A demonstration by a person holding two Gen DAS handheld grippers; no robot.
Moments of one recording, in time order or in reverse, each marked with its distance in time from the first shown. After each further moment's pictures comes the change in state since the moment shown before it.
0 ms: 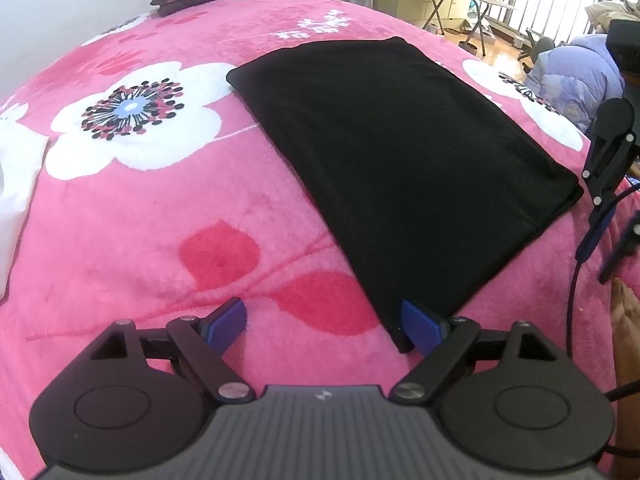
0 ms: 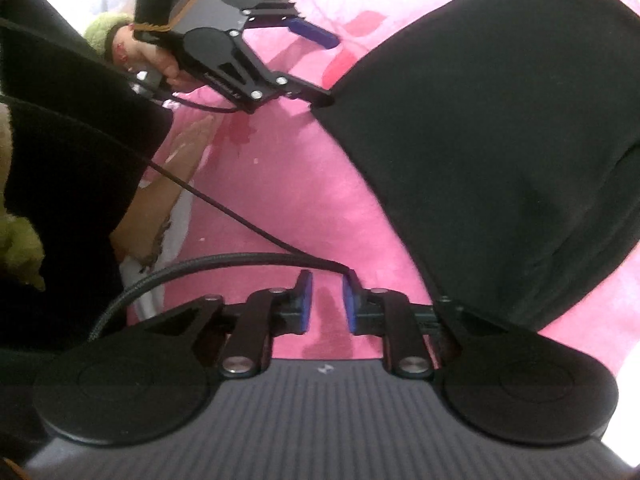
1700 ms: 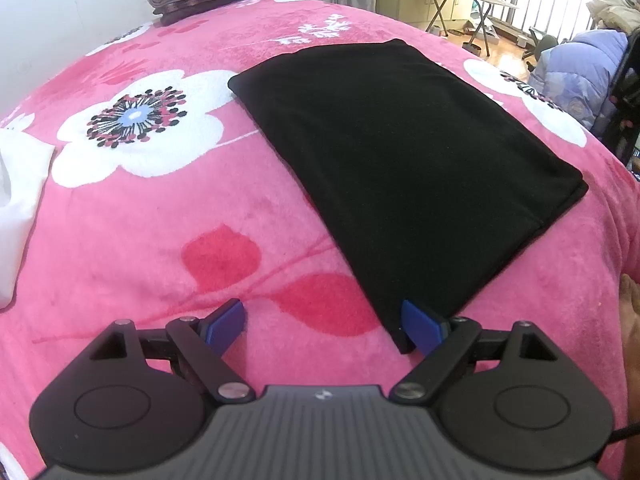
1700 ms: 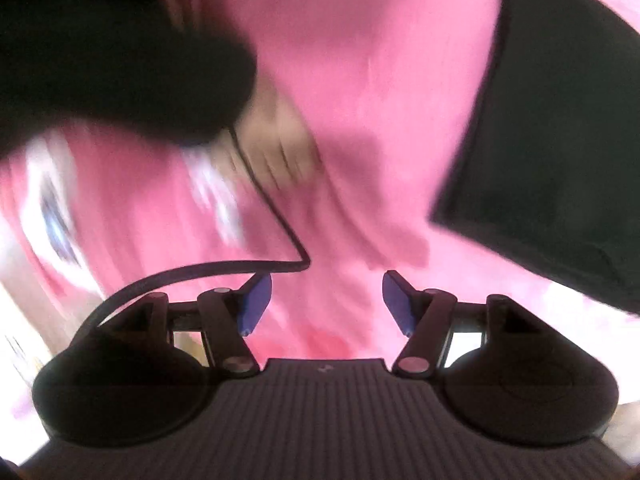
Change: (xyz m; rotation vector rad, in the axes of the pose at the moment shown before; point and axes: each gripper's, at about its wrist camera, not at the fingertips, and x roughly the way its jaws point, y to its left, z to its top) left arm -0.001 -0.004 -0.002 0.021 -0.016 0.022; right arm -0.028 0.067 -0.015 -0.782 0.949 -0.243
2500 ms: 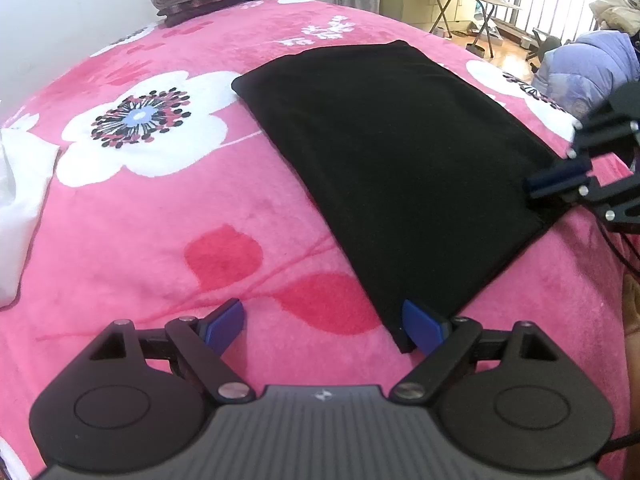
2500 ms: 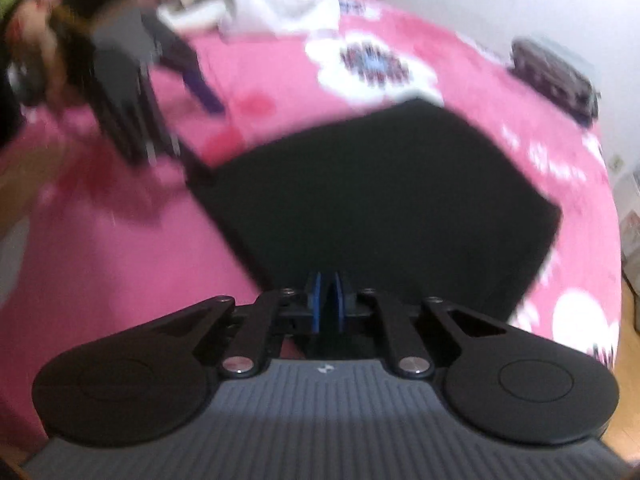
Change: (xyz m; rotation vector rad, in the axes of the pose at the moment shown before) left arm -0.003 -0.001 -0.002 -0.007 -0.006 0.014; right arm 0.038 -0.003 0.008 0.975 -0.857 -0.553
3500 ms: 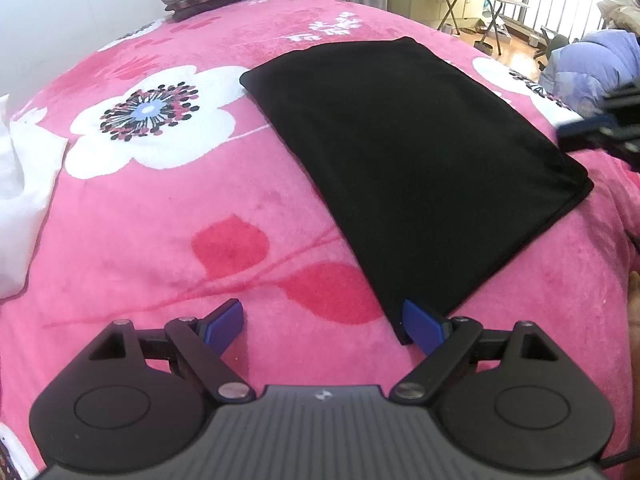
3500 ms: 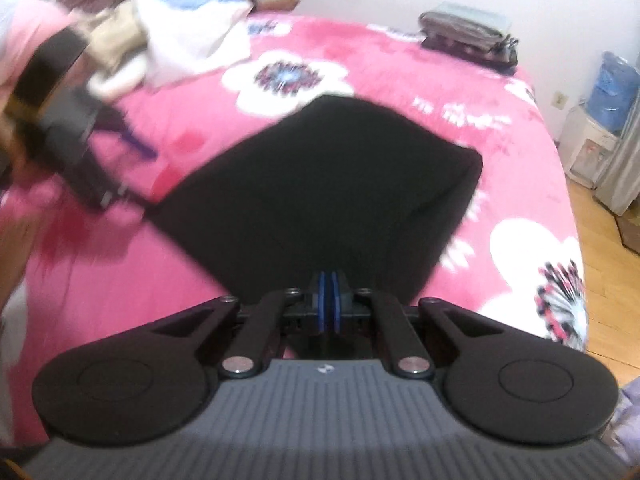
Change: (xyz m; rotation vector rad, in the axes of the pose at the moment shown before) left arm -0.006 -0.001 0.000 0.002 0.020 0.019; right arm -0.030 -0.035 -0.013 0.296 -0.105 -0.074
